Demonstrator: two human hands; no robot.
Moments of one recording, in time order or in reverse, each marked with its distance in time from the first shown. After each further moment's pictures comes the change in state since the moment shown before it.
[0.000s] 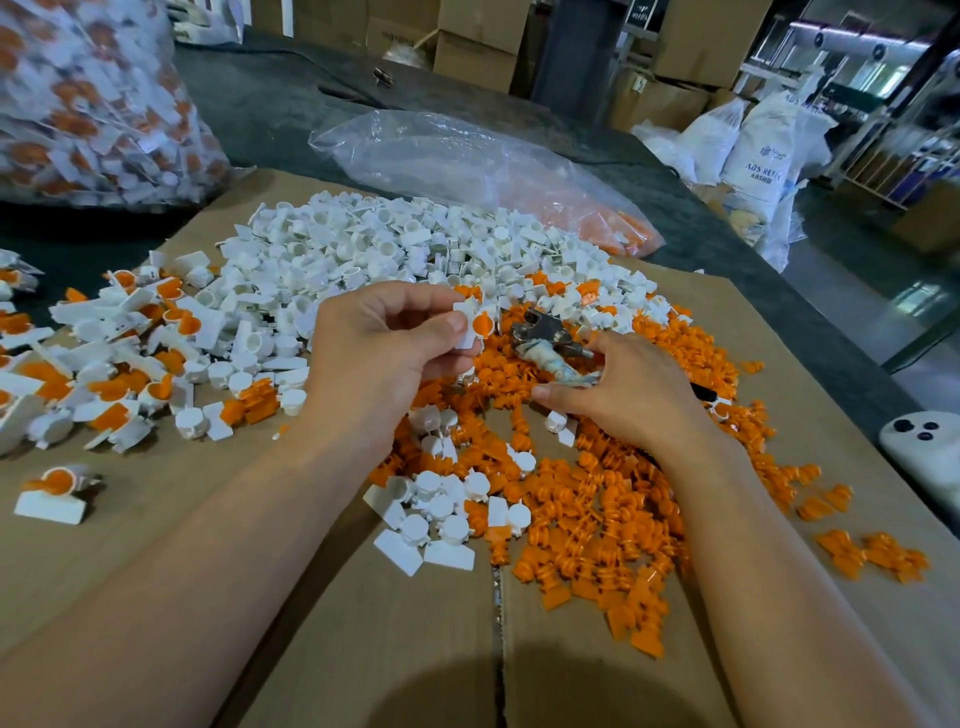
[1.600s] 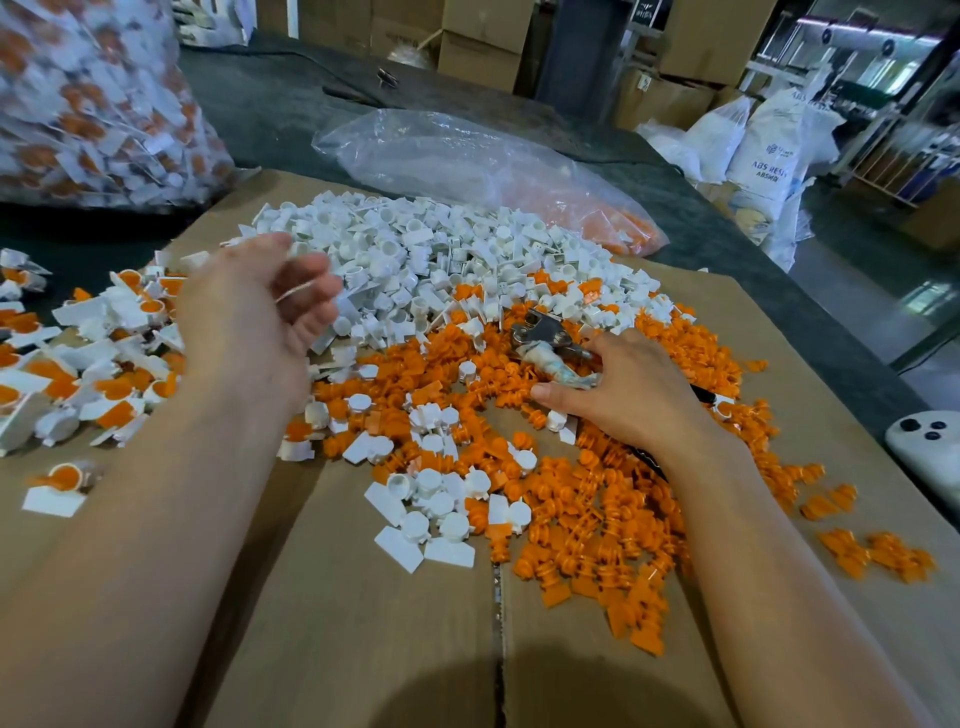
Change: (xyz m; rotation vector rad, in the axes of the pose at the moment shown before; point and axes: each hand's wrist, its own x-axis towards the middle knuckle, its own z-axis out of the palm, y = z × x) left_hand 0.033 0.007 -0.050 -0.305 0.432 -0.051; right_hand 0.000 0.001 0.002 -0.040 -0.063 -0.008
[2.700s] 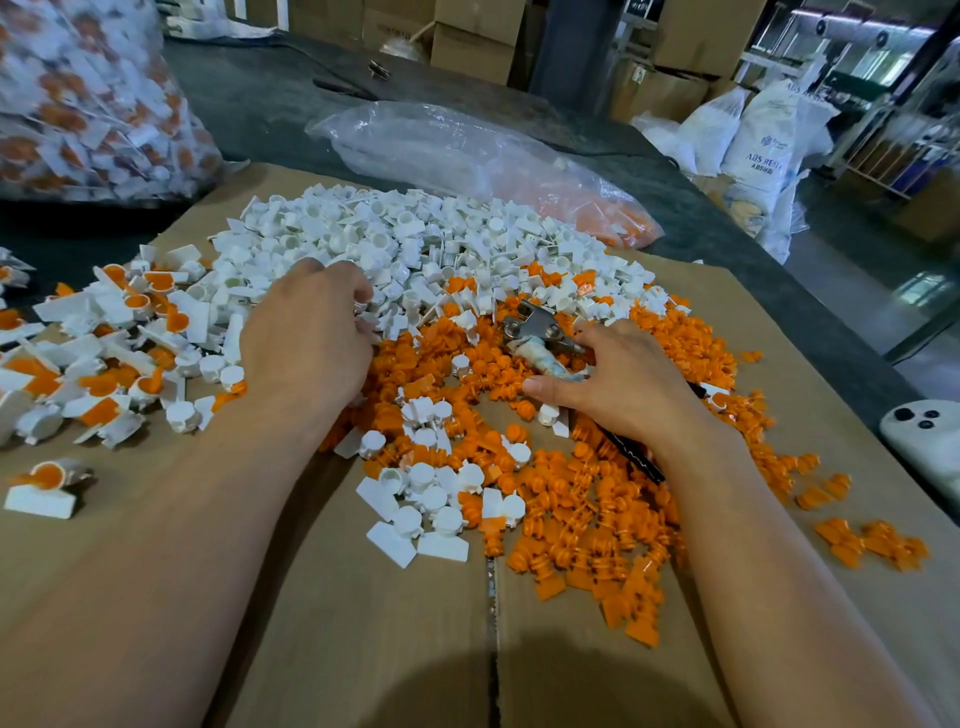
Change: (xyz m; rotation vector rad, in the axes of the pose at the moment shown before) left_hand 0.000 -0.028 0.010 1.503 -0.185 0.573; right_hand -0.002 -0.002 -0.002 0.046 -0.007 0.008
